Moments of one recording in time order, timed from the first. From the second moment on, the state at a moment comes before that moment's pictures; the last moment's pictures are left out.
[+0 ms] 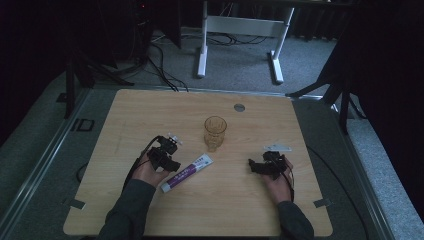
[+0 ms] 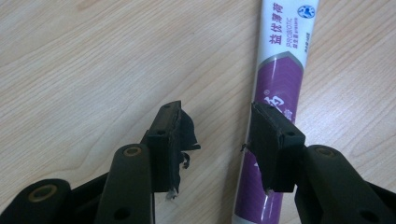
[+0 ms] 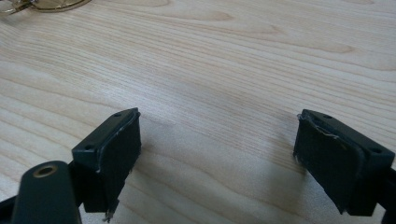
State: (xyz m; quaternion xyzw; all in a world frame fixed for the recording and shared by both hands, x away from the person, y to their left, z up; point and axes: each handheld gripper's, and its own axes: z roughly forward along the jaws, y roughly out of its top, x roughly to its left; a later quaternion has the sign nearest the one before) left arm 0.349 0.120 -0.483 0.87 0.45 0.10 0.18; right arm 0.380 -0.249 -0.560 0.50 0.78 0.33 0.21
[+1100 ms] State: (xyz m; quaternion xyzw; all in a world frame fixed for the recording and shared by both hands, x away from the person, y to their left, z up) left arm 0.355 0.098 -0.477 0.89 0.43 0.08 0.15; right arm 0.380 -0.249 -0.560 0.50 0.78 0.33 0.21
